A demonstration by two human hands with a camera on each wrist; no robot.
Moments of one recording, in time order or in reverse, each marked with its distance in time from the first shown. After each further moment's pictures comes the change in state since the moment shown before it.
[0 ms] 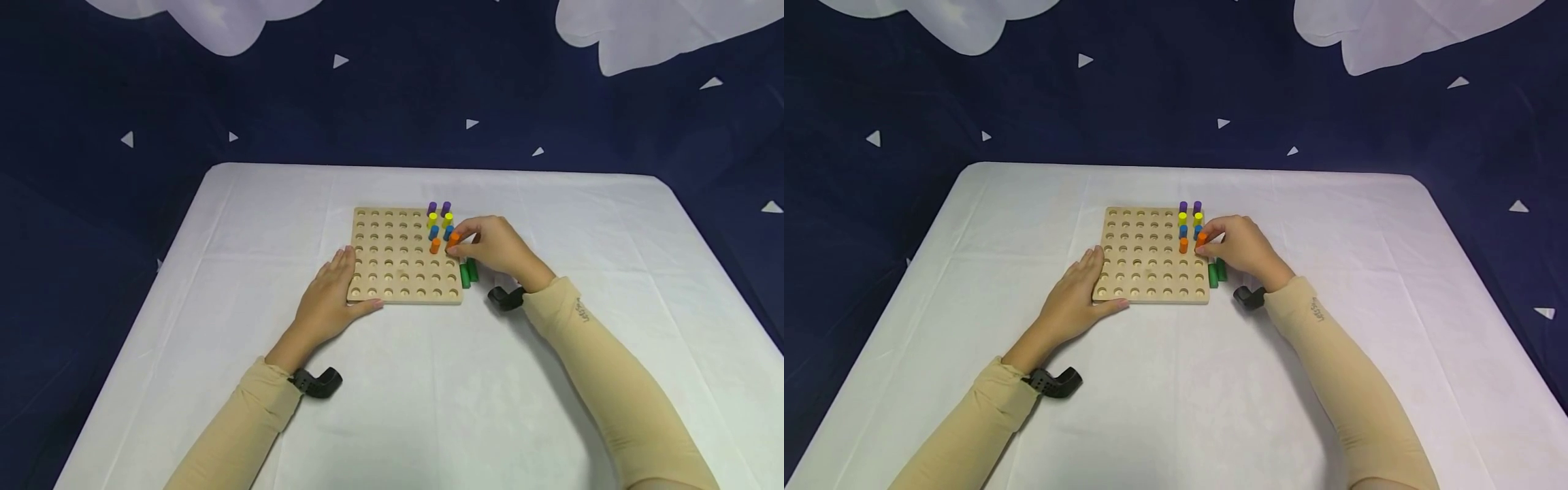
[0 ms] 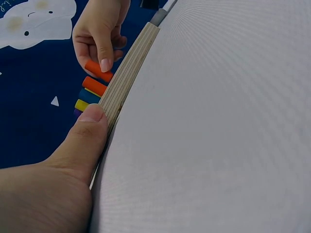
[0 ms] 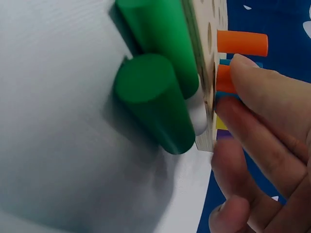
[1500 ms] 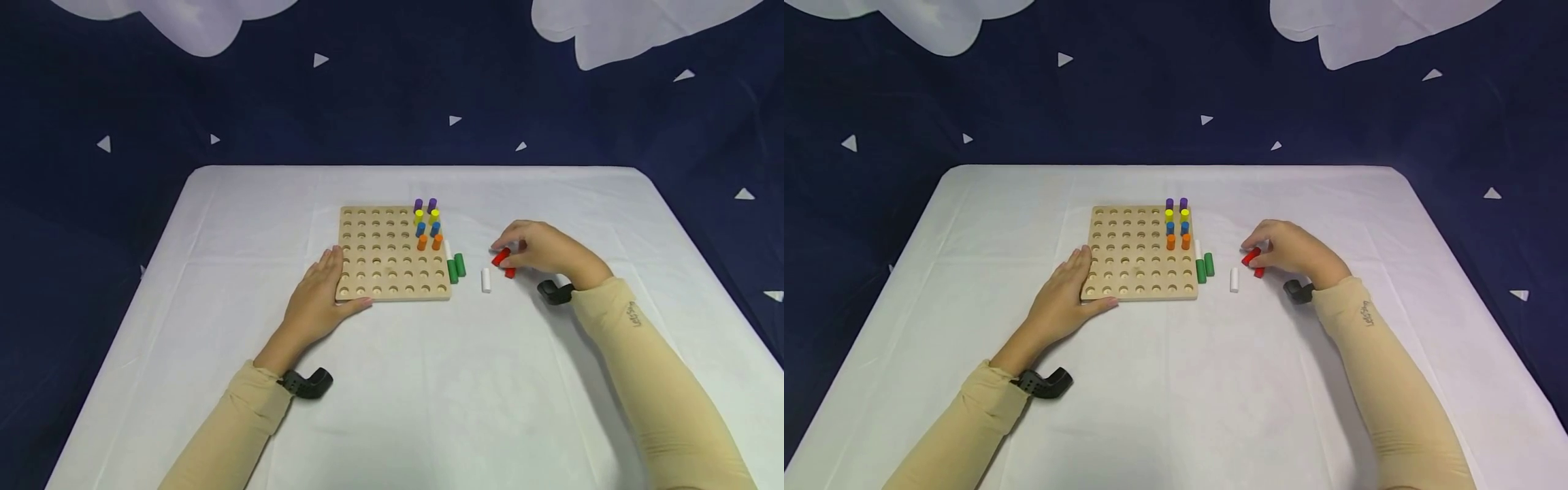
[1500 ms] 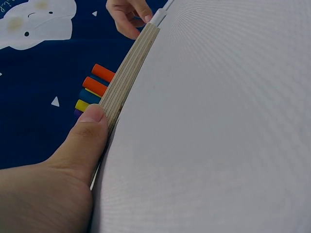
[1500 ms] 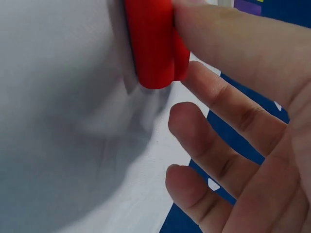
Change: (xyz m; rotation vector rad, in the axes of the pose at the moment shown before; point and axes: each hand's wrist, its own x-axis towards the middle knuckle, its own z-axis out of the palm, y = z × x) left_hand -0.004 -0.006 -0.007 -0.013 0.018 -0.010; right_hand -0.033 0.056 -0.060 -0.186 -0.201 -0.081
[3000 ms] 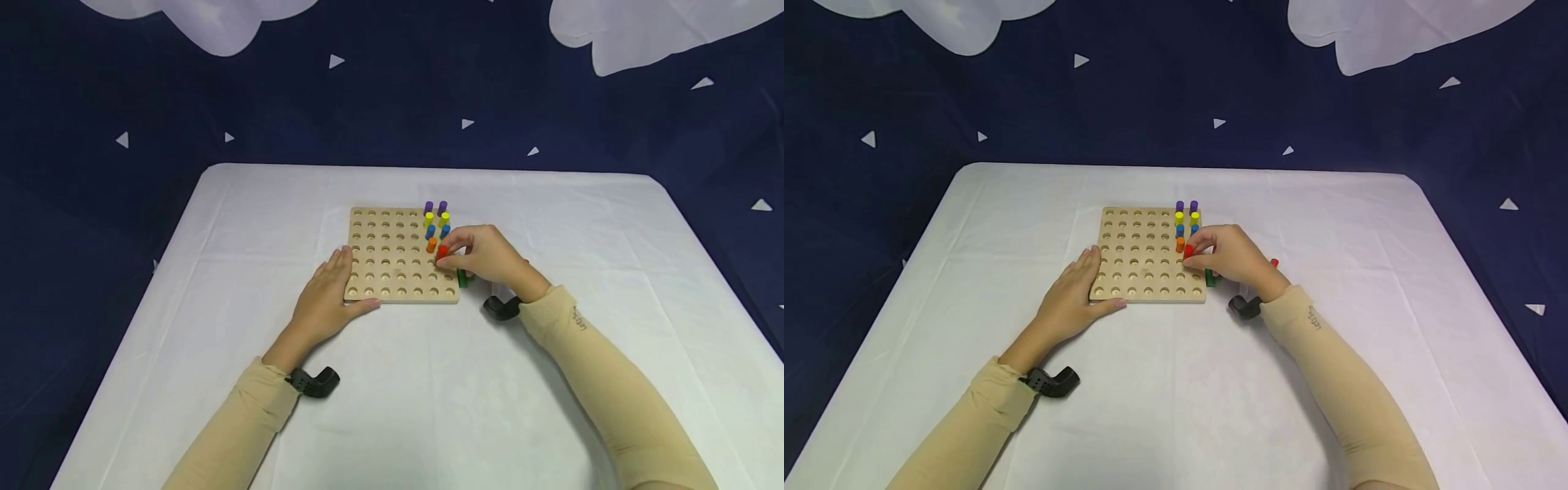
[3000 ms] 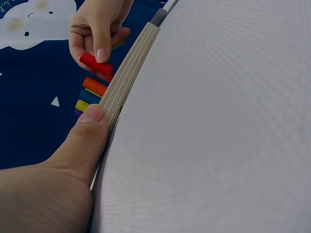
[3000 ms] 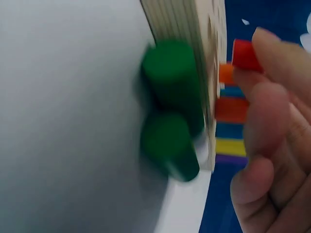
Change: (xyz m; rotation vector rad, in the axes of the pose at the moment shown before) left_hand 0.000 0.001 -0.001 0.012 -0.001 -0.007; right_hand 0.047 -0.081 0.050 0.306 0.110 -0.001
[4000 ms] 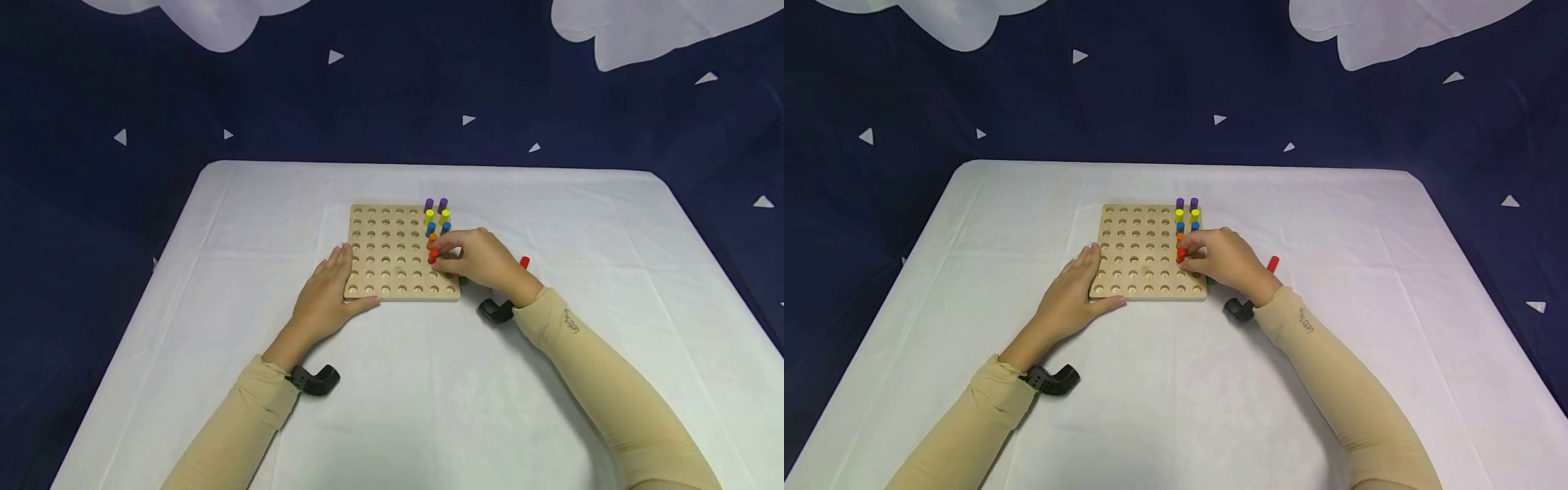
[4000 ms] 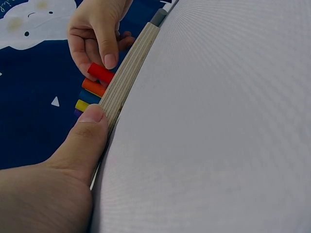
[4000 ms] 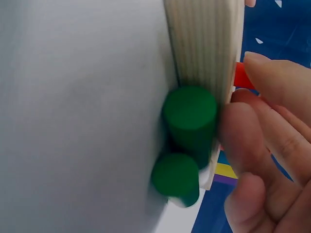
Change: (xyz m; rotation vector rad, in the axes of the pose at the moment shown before) left_hand 0.000 0.000 -0.001 -0.007 -0.002 0.001; right_hand -0.003 -0.008 0.010 -0.189 0.006 -0.141
